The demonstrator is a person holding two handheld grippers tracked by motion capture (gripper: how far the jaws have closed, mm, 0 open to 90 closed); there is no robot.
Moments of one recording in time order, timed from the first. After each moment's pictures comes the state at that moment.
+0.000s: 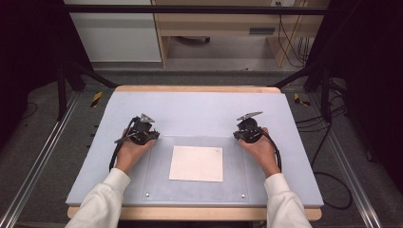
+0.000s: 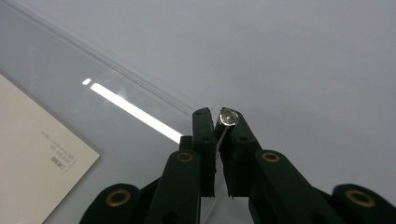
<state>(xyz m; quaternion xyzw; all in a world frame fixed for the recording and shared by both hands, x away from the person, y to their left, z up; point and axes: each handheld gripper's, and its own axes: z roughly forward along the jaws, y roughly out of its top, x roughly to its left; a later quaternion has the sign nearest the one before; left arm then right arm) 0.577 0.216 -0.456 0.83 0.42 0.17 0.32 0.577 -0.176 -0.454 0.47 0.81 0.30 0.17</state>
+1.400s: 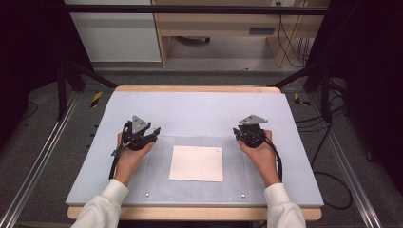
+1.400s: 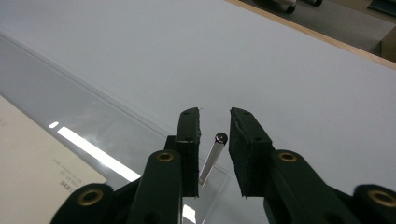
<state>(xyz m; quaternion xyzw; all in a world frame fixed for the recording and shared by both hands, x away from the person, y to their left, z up) 0.541 0.218 -0.445 0.76 0.40 0.31 0.41 0.548 -0.174 -0.442 0.43 0.78 0.36 0.28</state>
